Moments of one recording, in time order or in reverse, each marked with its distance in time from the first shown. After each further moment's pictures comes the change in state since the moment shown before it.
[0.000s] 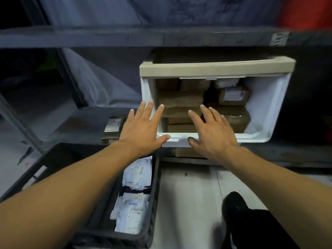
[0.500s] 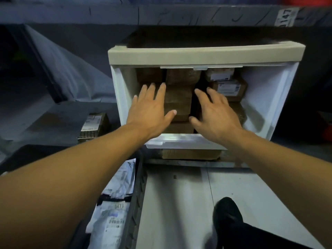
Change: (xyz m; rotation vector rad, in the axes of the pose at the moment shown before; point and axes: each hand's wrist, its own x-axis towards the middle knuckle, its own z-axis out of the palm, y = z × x) left_hand 0.097 0.051 0.026 -0.252 0.118 -0.068; right_hand 0.065 0.067 0.014 0.164 0.084 0.091
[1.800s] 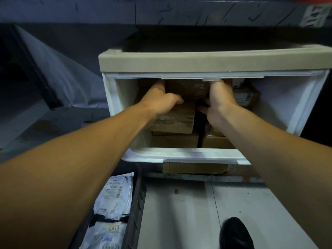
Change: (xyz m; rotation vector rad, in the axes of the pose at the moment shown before) left_hand 0.080 0.001 -0.002 -0.963 -0.124 -0.251; right_hand 0.100 -0.017 0.010 1.533 0.208 0.596
